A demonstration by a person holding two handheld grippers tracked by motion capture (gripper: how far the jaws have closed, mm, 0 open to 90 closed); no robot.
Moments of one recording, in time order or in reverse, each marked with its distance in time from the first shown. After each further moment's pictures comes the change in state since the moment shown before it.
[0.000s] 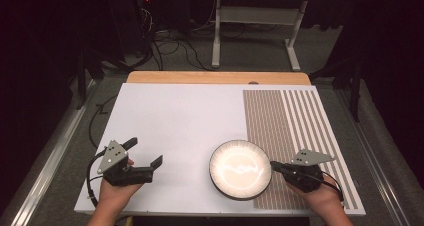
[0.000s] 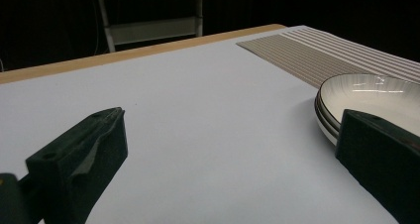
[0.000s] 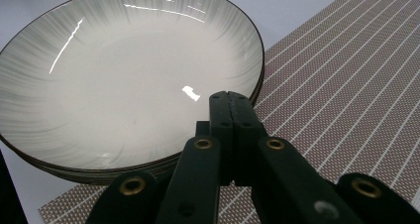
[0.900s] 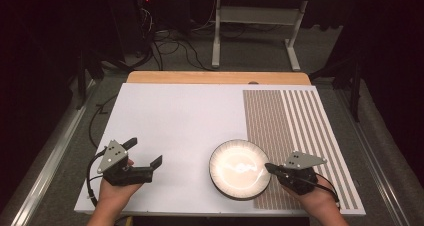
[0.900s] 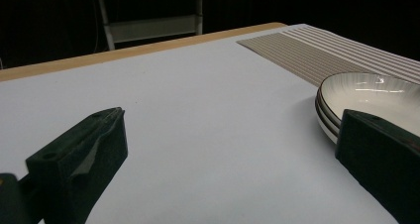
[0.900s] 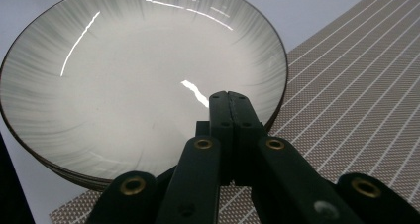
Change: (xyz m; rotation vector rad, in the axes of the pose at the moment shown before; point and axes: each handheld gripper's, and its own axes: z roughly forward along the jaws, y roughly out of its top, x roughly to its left) left arm 0.001 0.000 0.000 0.006 -0.001 -0.001; right arm 0.015 0.007 0.004 0.015 -0.016 -0.057
